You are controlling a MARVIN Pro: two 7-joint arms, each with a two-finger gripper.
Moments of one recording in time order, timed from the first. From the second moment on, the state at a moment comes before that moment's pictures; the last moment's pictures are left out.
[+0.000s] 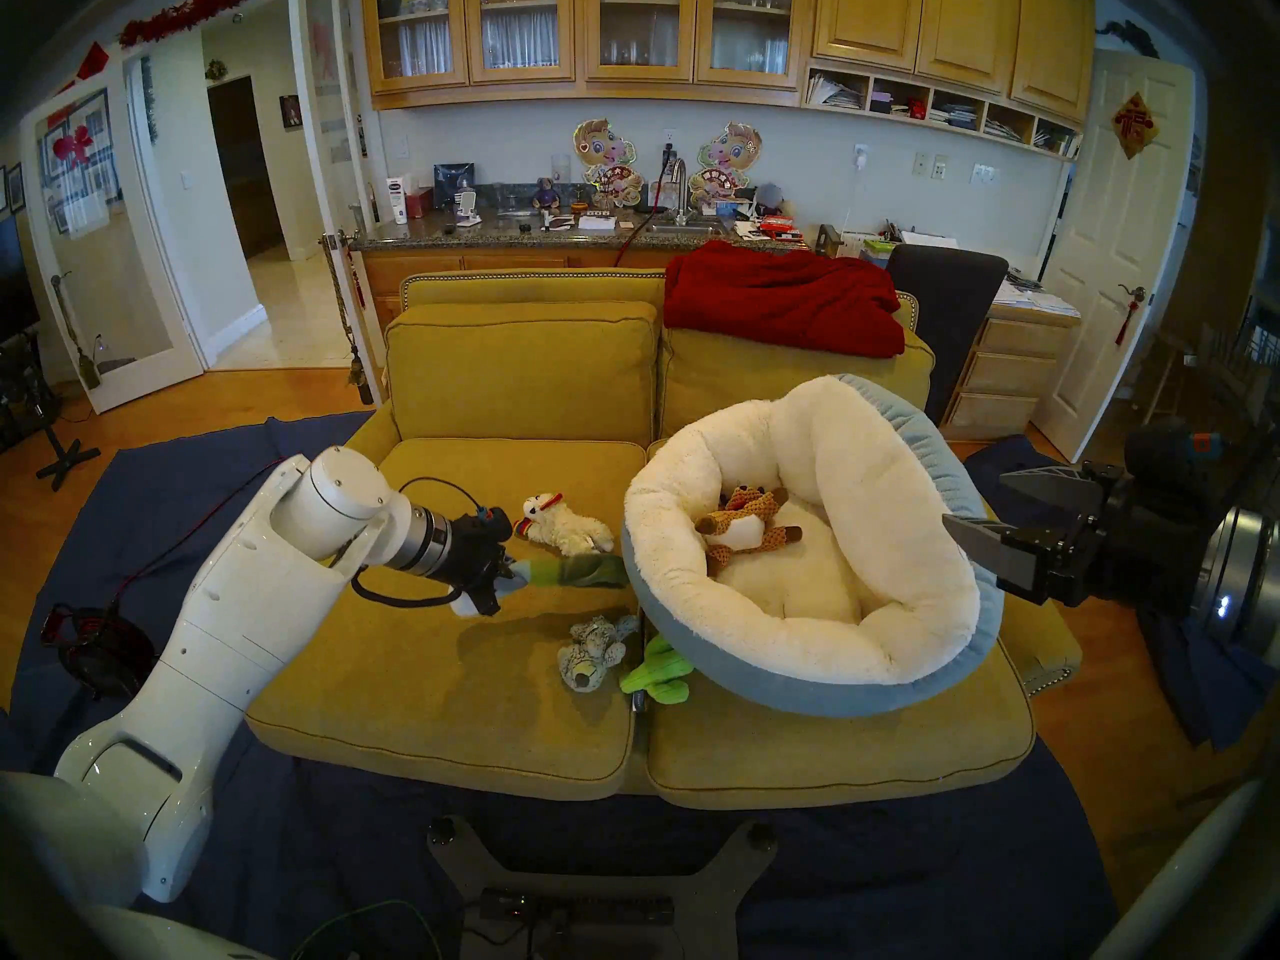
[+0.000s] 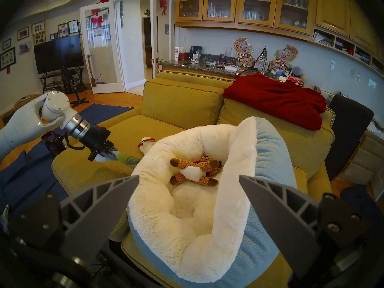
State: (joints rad) left arm 1.18 -1.12 -1.29 -1.53 0.37 0.55 -1.17; right arm -2.33 -1.03 2.85 -2.44 0.78 0.85 0.97
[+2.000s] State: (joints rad) left arm 0.84 -1.46 -1.00 -1.41 0.37 0.38 -1.11; right arm -2.33 -1.03 2.85 -2.44 0.78 0.85 0.97
